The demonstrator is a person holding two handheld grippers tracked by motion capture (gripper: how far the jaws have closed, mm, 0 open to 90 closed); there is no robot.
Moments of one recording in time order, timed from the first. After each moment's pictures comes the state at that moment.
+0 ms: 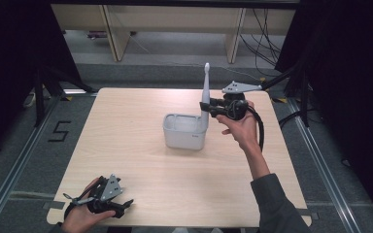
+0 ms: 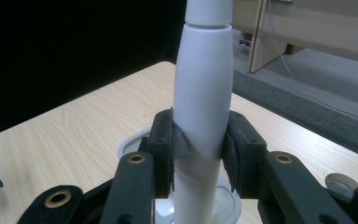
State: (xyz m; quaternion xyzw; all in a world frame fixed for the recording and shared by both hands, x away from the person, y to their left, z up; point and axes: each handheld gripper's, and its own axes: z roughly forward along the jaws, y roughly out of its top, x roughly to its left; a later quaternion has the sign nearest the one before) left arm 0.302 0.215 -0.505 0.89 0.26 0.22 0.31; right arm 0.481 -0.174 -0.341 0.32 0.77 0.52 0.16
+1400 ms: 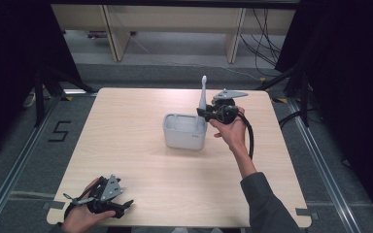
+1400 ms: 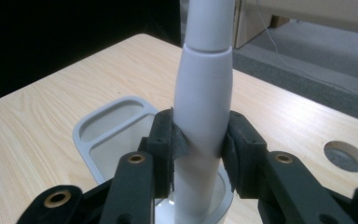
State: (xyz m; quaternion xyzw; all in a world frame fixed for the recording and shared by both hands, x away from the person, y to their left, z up) left arm 0.301 0.214 -0.506 0.89 0.26 0.21 0.31; right arm 0.503 -0.162 -0.387 0.35 0.78 0.48 0.17
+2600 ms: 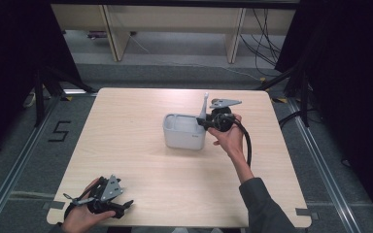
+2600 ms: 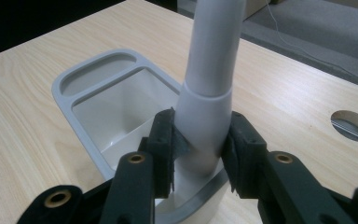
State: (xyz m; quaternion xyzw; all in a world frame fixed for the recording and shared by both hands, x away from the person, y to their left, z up) left arm 0.301 0.214 -0.506 0.89 0.26 0.21 0.31; right arm 0.498 -0.159 -0.413 0.36 0.80 0.44 0.17
